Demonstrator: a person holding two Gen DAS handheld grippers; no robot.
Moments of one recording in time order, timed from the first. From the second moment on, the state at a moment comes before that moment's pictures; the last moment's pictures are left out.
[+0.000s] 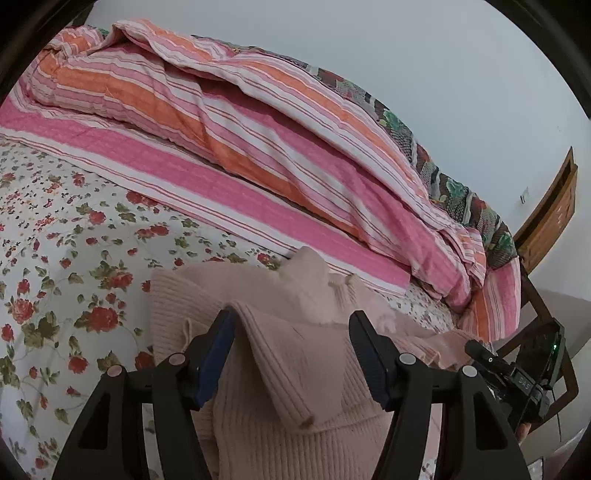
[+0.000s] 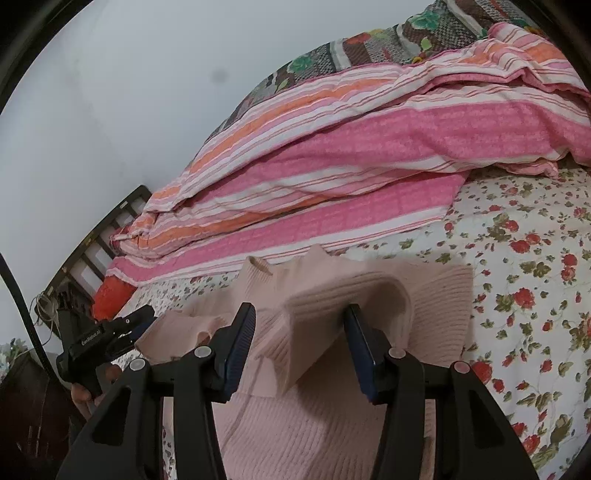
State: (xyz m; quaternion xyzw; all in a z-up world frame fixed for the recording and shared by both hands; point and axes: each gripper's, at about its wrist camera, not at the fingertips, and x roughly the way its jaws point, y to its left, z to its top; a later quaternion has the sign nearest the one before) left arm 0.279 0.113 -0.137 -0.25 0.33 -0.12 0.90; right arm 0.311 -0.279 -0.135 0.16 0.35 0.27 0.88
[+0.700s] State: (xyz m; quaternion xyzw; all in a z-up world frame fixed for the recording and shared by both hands) left arm 0.269 0.092 -0.132 -0.25 0.34 -0.18 0.89; right arm 0.304 -0.271 -0.132 0.14 0.35 0.27 0.89
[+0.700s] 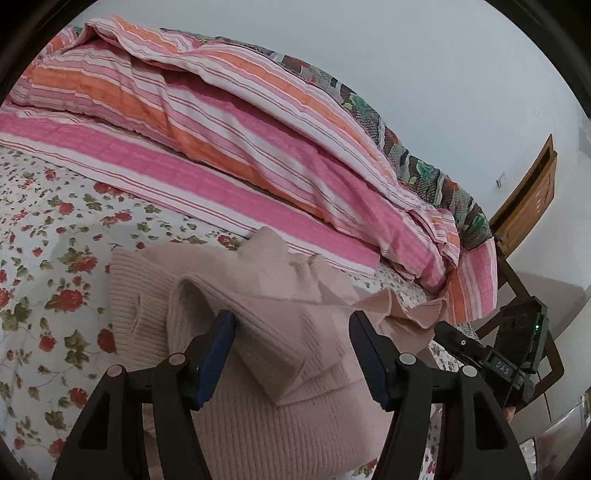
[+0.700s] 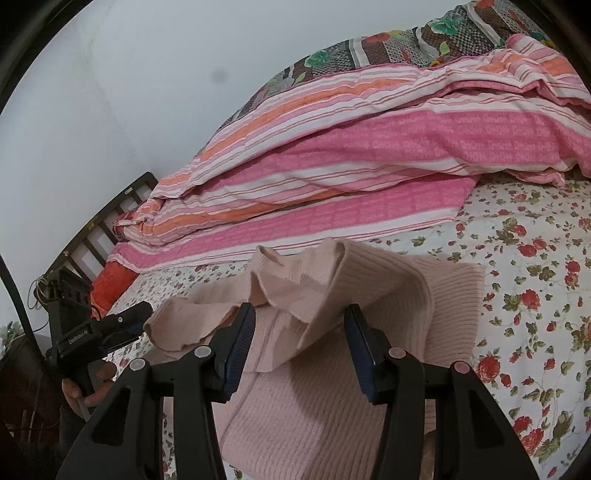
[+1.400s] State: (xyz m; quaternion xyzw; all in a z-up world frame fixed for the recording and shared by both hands) left arm 0.272 0.098 -0.134 -0.26 0.34 -0.16 0.89; right arm 0.305 -0.282 -0.127 0.12 0.34 0.23 0.91
